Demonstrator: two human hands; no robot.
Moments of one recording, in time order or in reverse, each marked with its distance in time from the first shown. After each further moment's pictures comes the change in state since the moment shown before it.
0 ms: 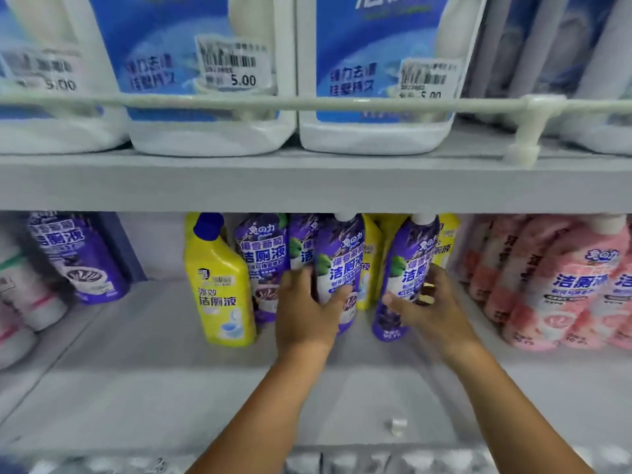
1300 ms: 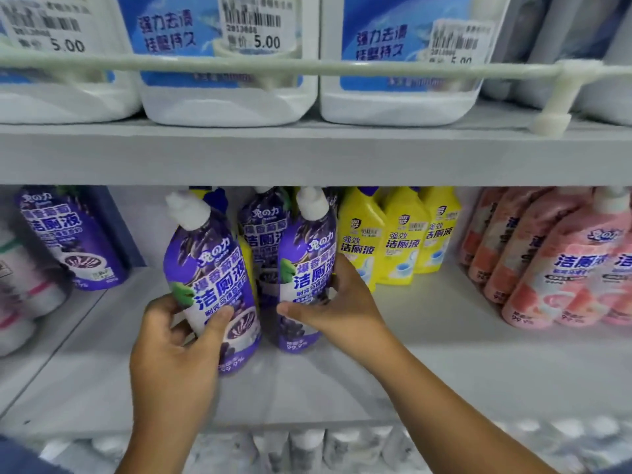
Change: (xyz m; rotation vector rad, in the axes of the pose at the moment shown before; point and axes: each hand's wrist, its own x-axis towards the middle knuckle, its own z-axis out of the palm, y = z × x) left_hand -0.049 -0.045 -0.144 -0.294 0.263 -0.088; right_hand -0.060 -0.067 0.112 0.085 -0.284 -0.025
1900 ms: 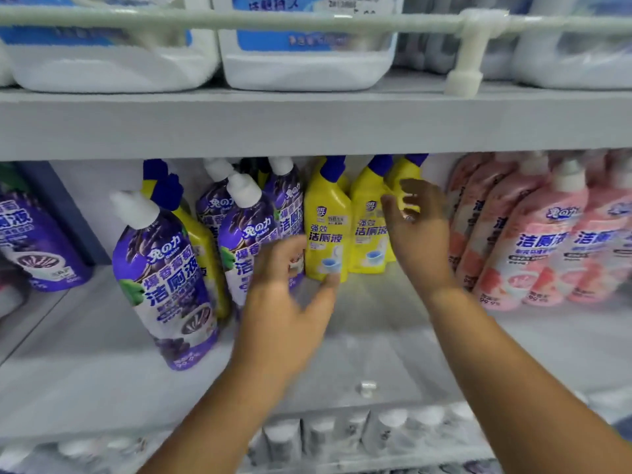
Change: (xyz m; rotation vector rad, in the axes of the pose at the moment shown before) left_hand -0.043 0.051 0.115 0.094 -0.334 0.370; right_hand 0.056 0.005 -0.132 -0.276 0.670 -0.325
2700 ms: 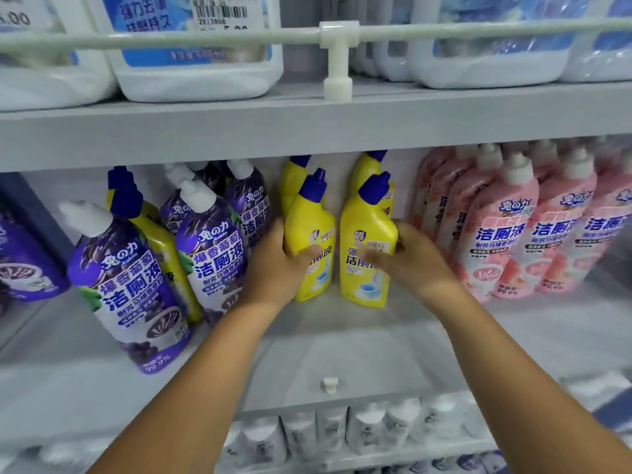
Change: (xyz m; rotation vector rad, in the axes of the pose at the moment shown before) left_hand 0.062 -0.029 0.065 0.083 -0.173 -0.225; right_hand 0.001 0.038 -0.066 -0.042 -0.549 0.290
